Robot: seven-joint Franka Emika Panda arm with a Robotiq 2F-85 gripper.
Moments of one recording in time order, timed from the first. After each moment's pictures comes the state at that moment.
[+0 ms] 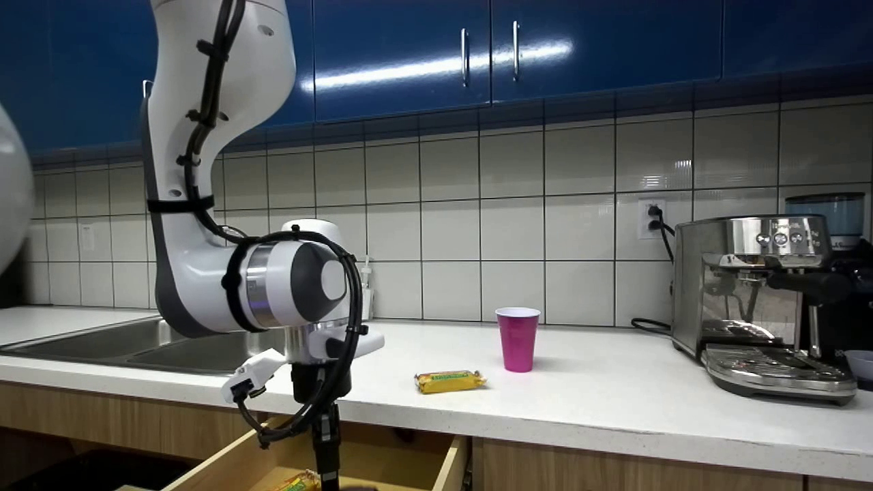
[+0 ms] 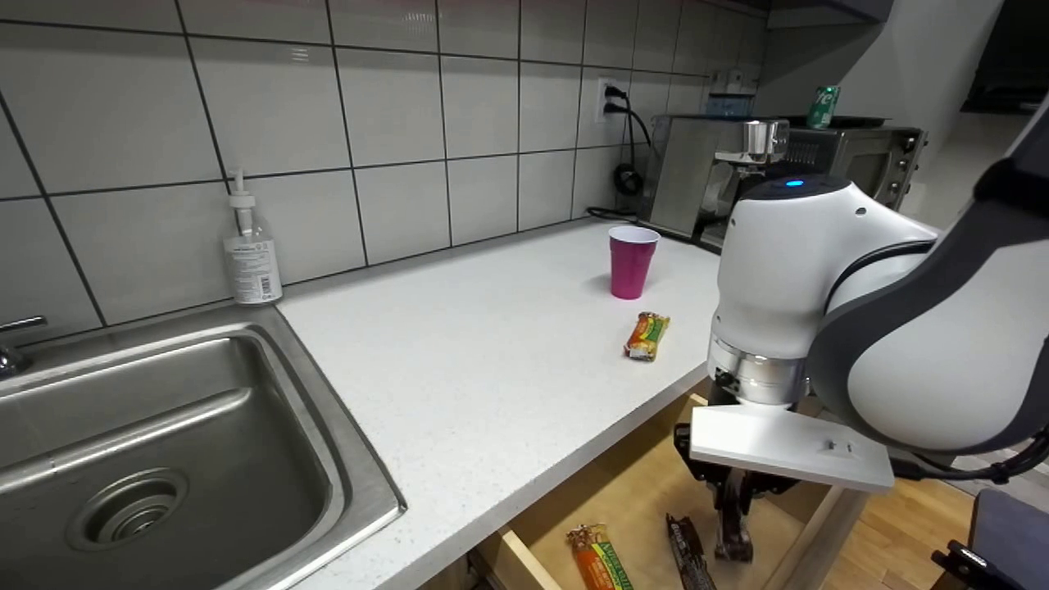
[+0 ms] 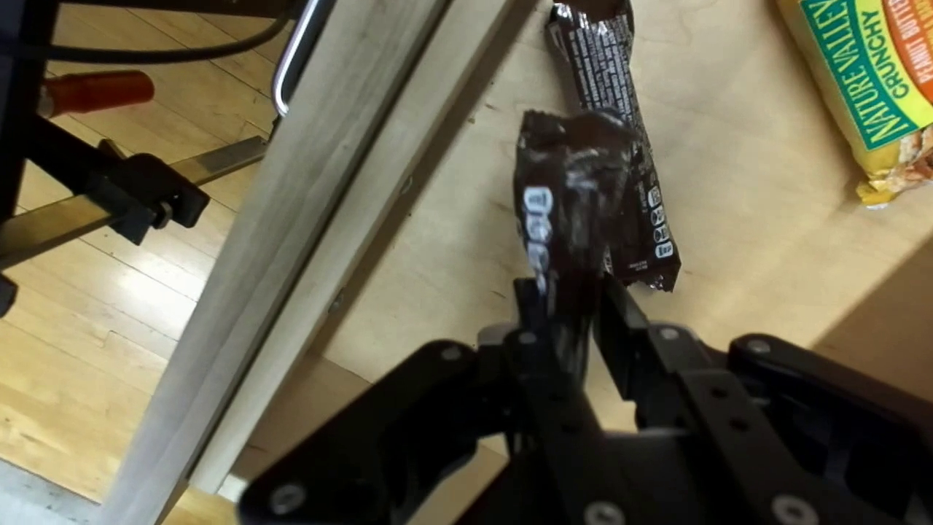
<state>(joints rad) 0.10 0.22 -0.14 -2.68 -0.22 2.86 1.16</state>
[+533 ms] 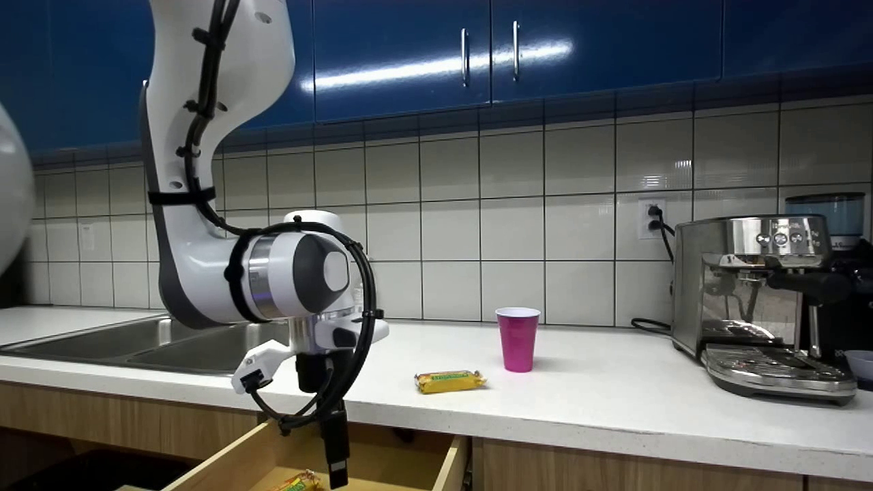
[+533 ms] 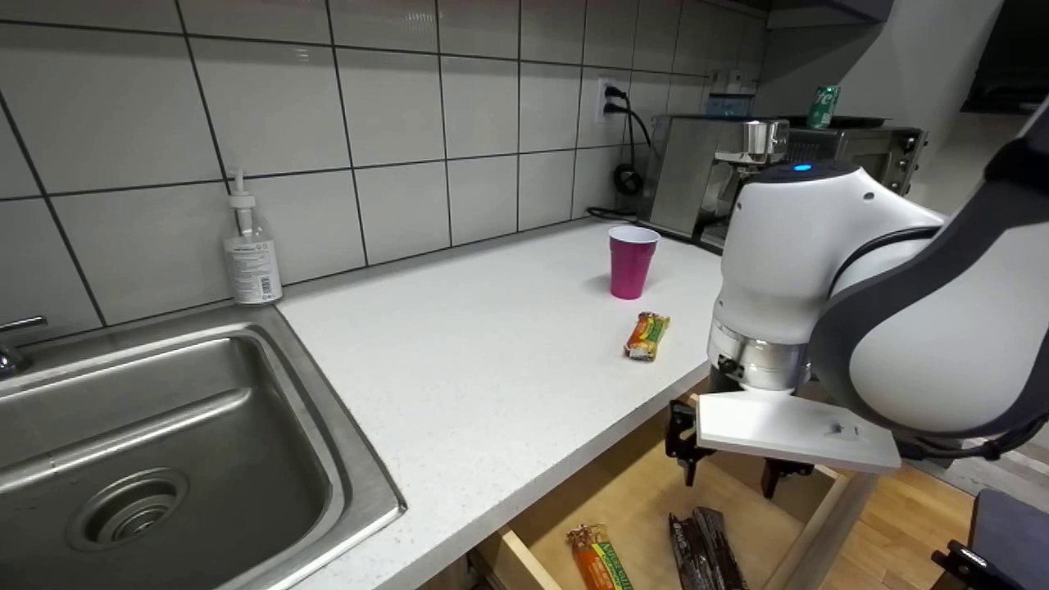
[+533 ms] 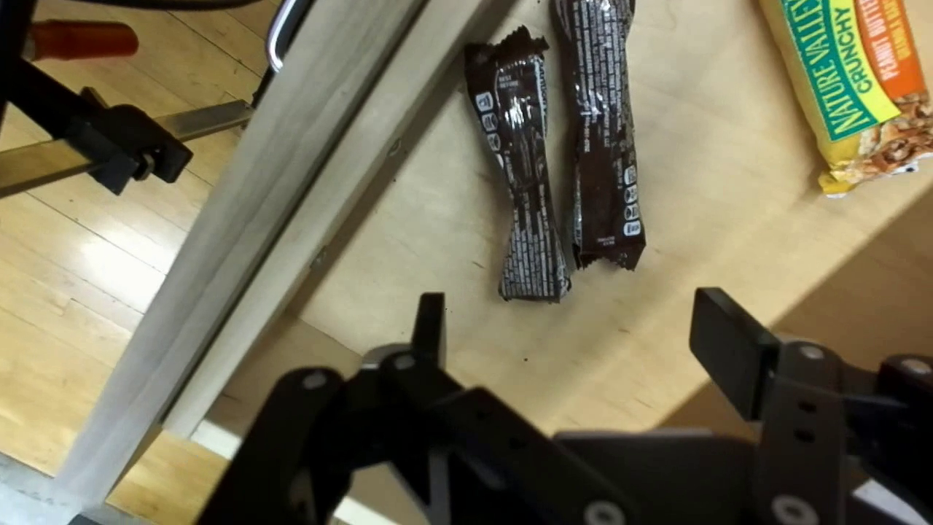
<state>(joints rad) 0.10 0.19 -0.15 -2.69 -0.22 2.87 1.08</state>
